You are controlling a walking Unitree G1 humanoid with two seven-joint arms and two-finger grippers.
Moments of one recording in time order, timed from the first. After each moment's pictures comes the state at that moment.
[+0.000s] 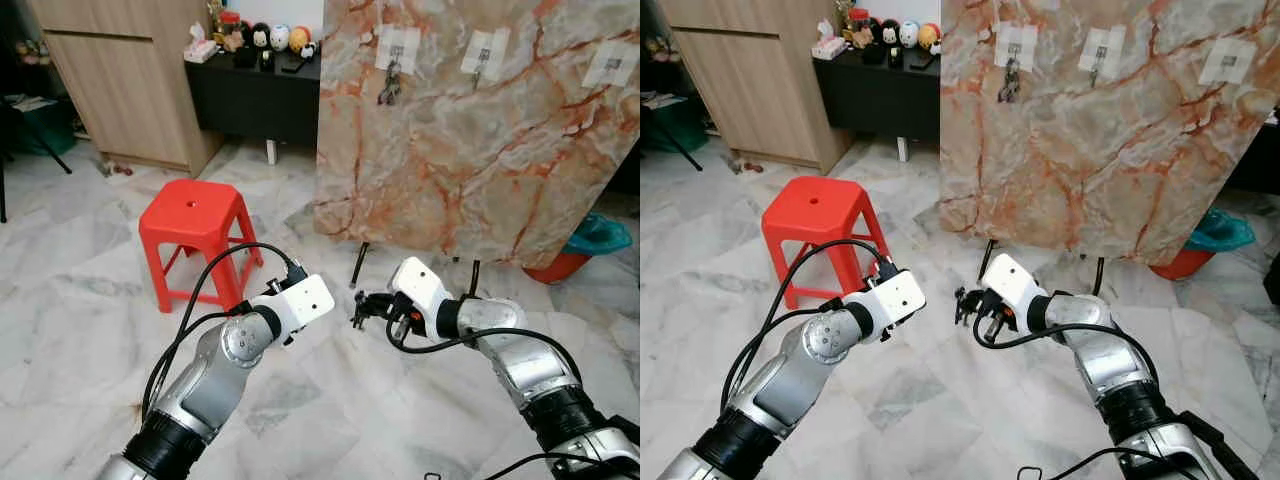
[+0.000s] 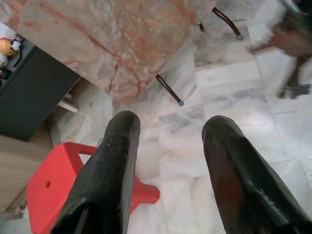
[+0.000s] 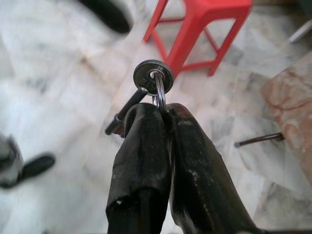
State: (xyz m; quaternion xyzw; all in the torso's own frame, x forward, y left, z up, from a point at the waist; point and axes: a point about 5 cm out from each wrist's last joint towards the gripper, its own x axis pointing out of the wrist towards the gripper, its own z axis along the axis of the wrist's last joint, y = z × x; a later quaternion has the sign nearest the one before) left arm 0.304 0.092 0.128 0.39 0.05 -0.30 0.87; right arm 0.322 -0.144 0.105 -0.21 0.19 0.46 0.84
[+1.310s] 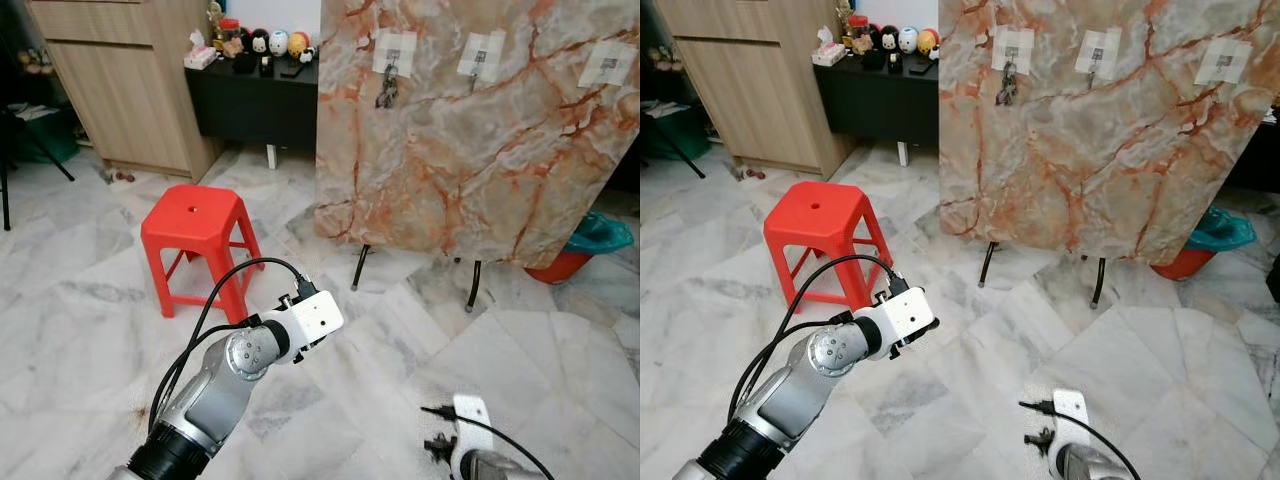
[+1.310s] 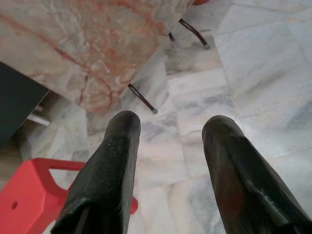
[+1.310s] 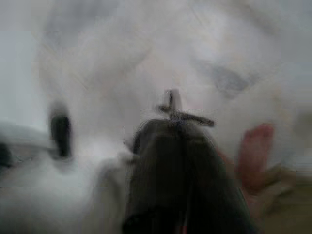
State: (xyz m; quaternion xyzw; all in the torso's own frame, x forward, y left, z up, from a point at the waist) left arm 0.292 0.082 0.115 0.36 0.06 -0.36 0.86; right arm 0.203 -0.197 -0.073 -0.07 0.54 0.07 0.83
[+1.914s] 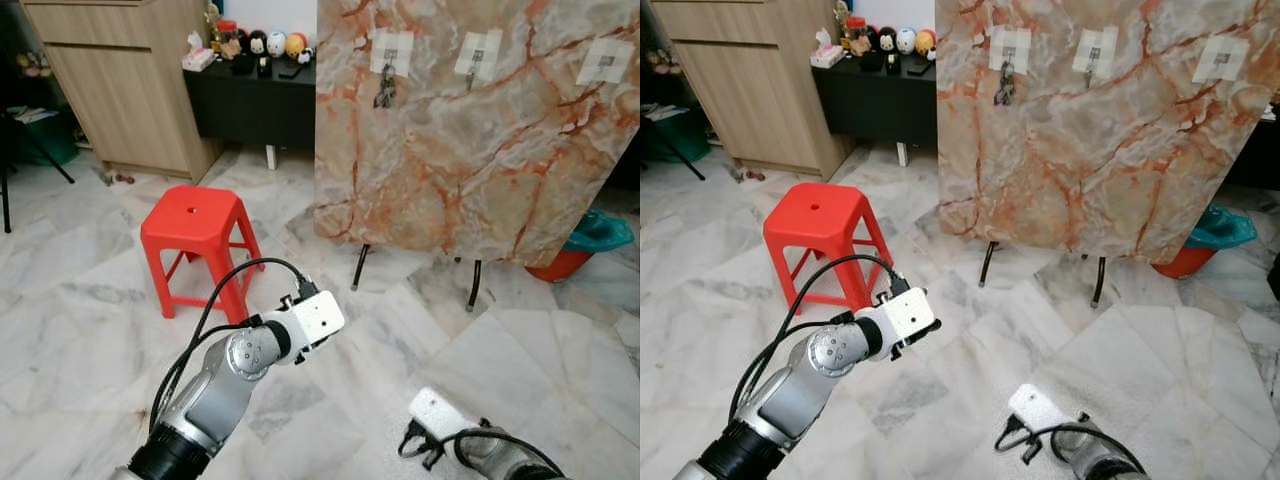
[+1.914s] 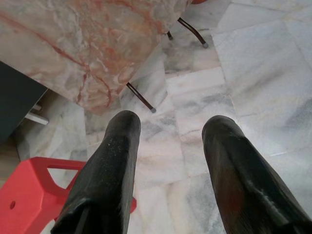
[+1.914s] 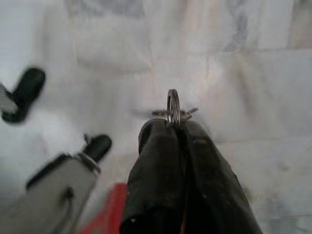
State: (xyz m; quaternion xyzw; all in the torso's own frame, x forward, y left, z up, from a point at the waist) left arm 0.292 0.080 0.116 0.36 0.06 -0.37 0.86; right arm 0.236 -0.197 -0.052 -0.17 0.48 0.18 0.84
